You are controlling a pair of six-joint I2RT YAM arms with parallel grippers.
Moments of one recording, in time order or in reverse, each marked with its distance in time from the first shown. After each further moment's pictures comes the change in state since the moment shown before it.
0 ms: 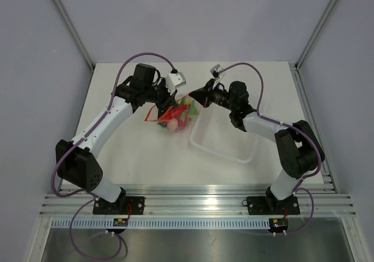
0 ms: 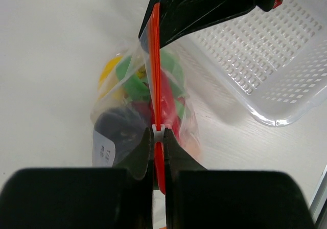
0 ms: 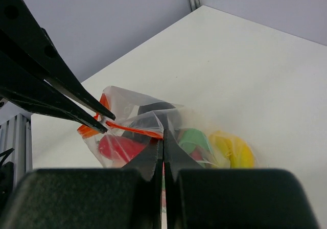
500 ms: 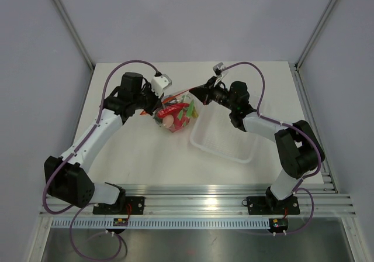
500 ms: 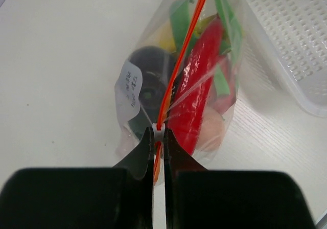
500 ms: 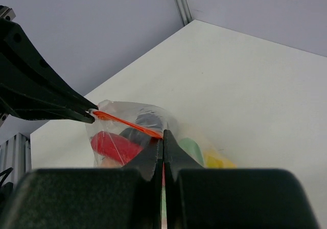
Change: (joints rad) left arm 0.064 -0.177 -0.204 0.098 -0.190 -0.100; right arm 0.001 0.000 0.000 0.051 0.060 0.054
